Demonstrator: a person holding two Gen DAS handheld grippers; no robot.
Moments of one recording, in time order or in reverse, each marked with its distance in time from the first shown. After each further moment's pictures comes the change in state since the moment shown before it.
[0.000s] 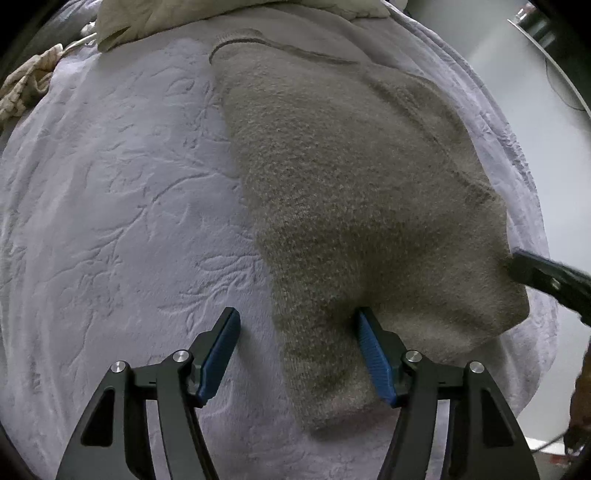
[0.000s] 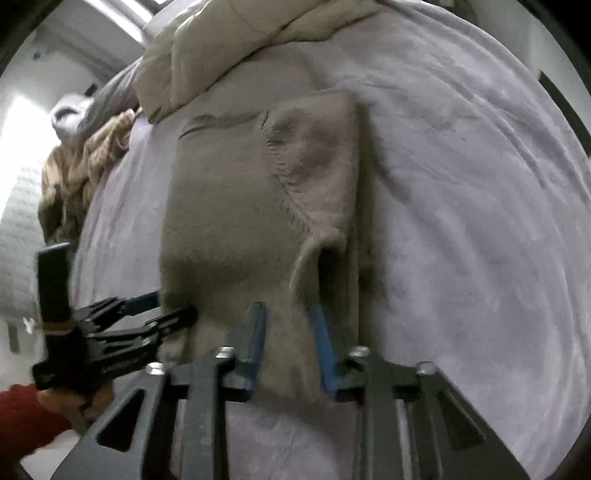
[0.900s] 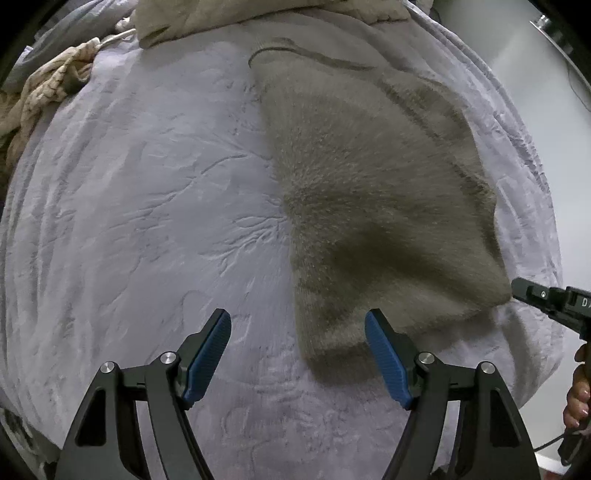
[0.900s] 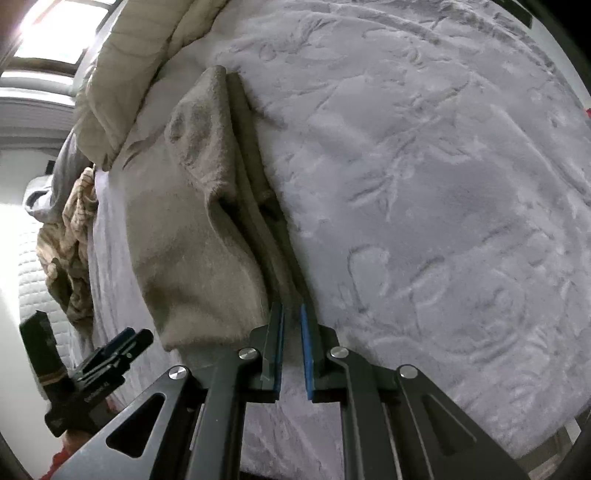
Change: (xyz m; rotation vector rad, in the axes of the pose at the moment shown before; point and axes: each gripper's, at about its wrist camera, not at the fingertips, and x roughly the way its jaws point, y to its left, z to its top) left arm -0.038 -0.019 -0.015 -0.064 0.031 0.117; right arm -0.024 -0.085 -0.055 0.404 0.102 0.092
